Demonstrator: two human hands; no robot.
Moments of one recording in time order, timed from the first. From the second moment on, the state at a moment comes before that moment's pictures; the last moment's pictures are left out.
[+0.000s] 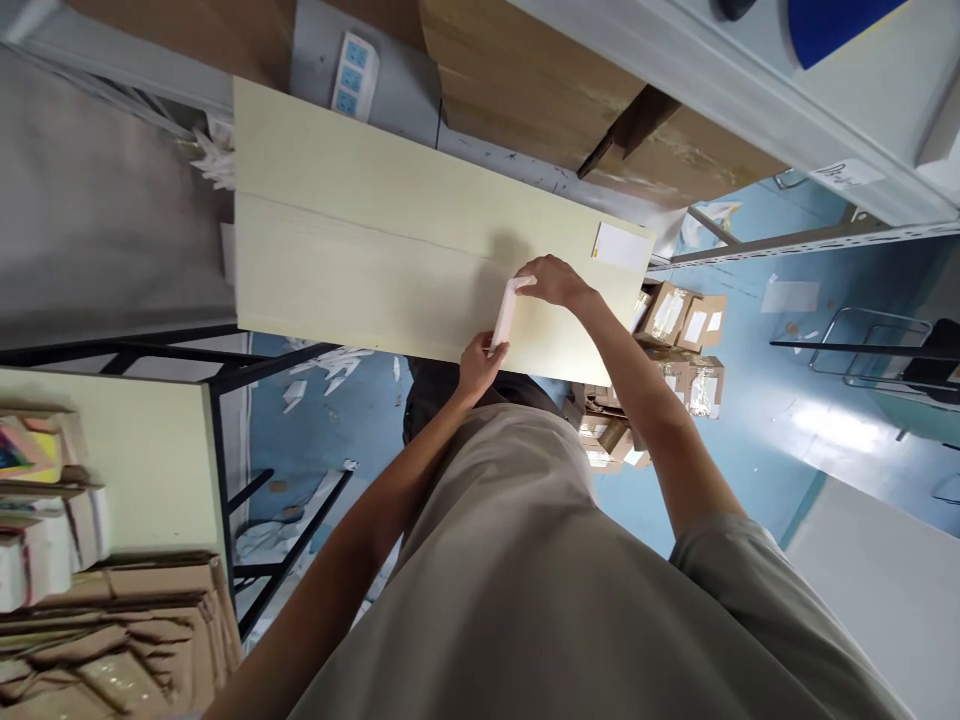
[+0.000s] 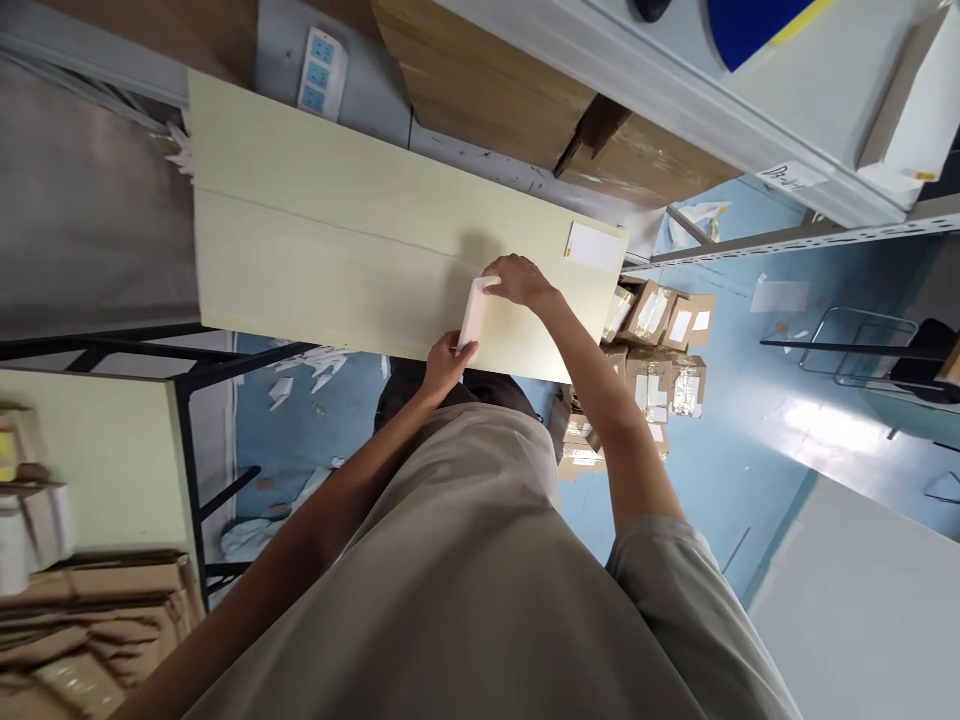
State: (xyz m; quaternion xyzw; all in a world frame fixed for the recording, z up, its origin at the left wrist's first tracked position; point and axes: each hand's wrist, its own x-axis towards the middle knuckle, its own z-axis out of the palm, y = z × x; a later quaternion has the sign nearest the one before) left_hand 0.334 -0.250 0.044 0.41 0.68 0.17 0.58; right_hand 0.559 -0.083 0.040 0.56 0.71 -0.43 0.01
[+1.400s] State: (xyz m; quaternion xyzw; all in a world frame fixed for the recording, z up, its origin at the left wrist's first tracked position) left_hand 0.398 -0.008 0.213 0.59 0.38 0.34 0.62; right_hand 0.565 -0.058 0.254 0.63 0.71 -0.05 -0.31
